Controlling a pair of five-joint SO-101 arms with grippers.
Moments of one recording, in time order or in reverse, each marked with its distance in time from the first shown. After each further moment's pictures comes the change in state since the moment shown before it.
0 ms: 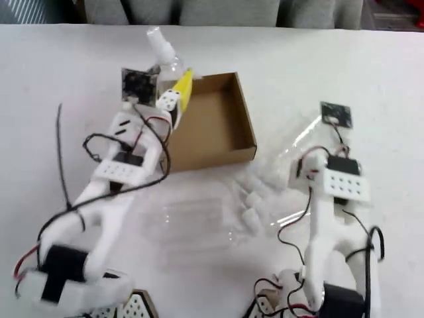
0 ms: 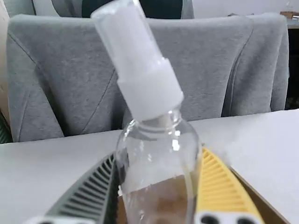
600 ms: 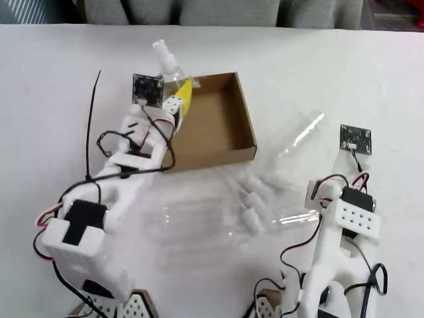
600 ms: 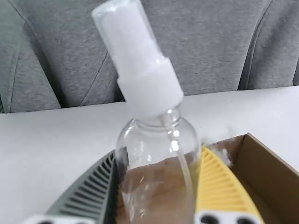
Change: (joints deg) left arm -1.5 20.5 -5.7 -11.4 0.0; right arm 8.1 -11.1 12.7 -6.4 7.8
